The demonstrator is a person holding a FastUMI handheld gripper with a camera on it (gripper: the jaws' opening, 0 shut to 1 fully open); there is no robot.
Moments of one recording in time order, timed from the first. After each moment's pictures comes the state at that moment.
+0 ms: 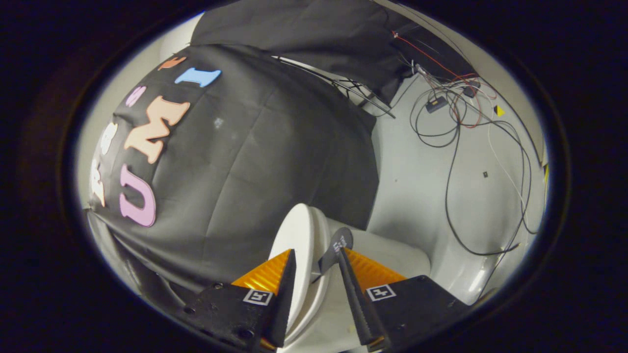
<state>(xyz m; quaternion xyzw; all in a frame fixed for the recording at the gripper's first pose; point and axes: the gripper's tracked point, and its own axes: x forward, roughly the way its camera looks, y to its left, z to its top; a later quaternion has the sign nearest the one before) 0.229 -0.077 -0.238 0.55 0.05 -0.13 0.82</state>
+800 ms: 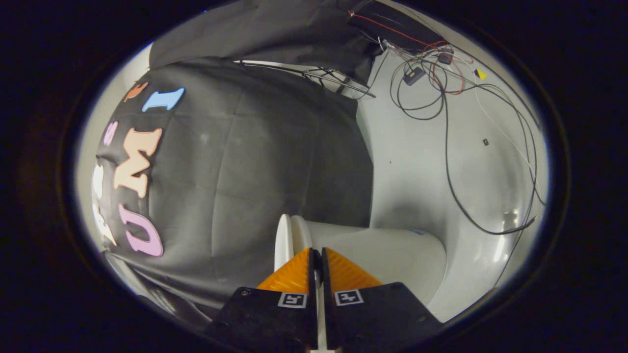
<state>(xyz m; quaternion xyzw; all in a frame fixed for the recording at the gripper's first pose) 0.252 -0.114 -0.256 0.64 0.05 -0.10 0.76</state>
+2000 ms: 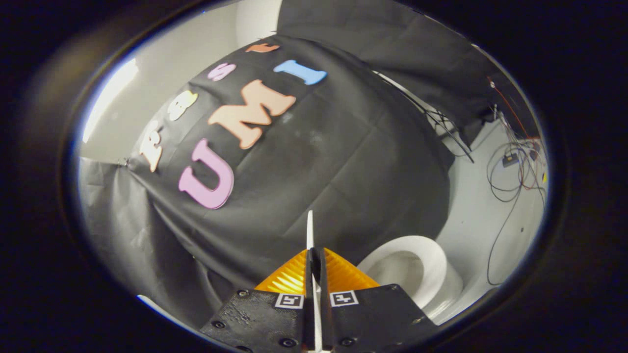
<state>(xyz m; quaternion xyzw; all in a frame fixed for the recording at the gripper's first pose) 0.223 0.048 -0.004 0.38 -0.03 -0.02 0.92</state>
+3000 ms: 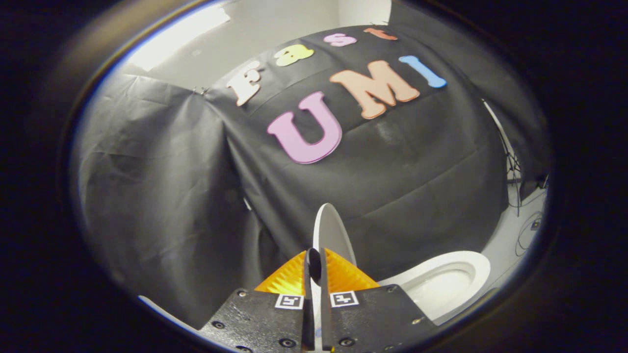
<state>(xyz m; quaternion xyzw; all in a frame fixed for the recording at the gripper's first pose) 0.235 0.271 0.072 0.16 0.01 0.10 0.98</state>
